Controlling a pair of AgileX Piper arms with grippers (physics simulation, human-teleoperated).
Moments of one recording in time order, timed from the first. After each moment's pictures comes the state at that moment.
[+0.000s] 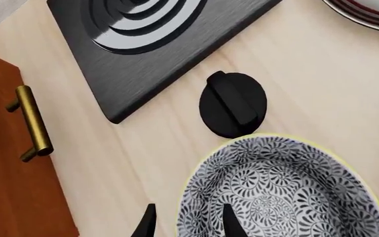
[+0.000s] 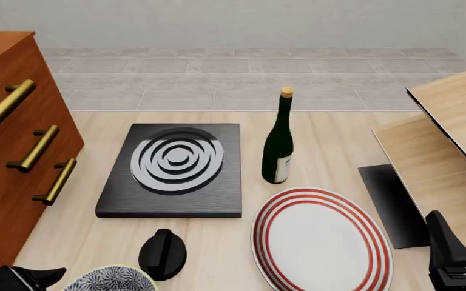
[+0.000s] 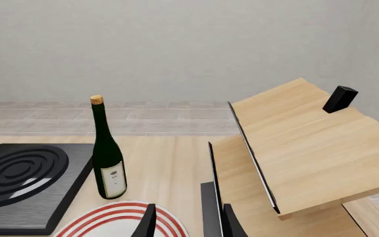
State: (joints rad) left arm -0.32 0.35 -0.04 0.51 0.38; right arm 0.00 0.01 0.00 0.00 0.00
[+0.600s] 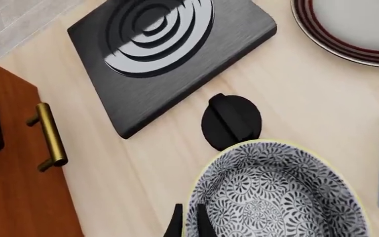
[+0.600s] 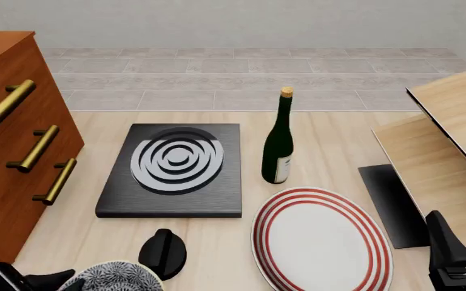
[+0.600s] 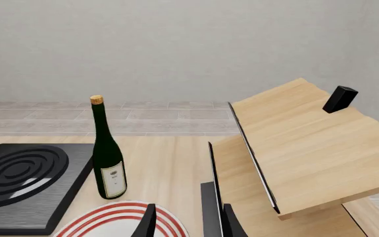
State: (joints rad) left arm -0.35 0.26 -0.10 0.57 0.35; right arm 0.00 0.01 0.00 0.00 0.00
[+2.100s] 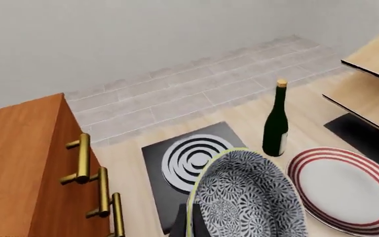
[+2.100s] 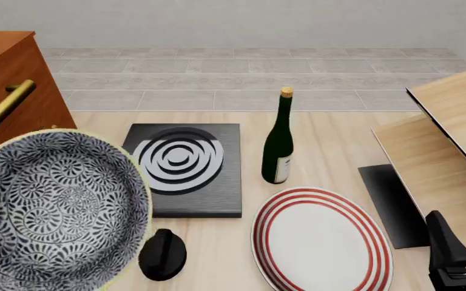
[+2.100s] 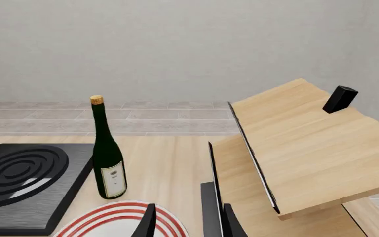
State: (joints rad) left arm -0.32 0.25 -0.67 0.62 0.12; right arm 0.00 0.01 0.00 0.00 0.00
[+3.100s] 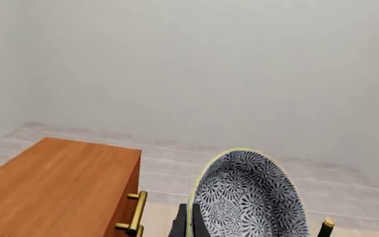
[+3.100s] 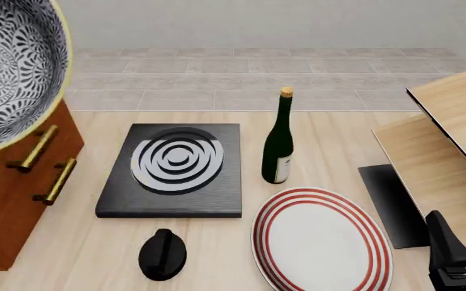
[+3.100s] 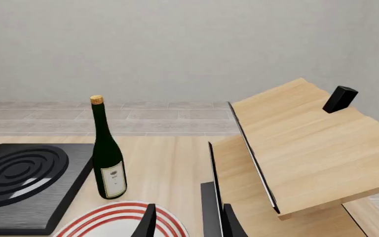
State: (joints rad) left arm 0.03 0.40 -0.93 0.42 -0.16; right arm 0.00 0.01 0.00 0.00 0.00
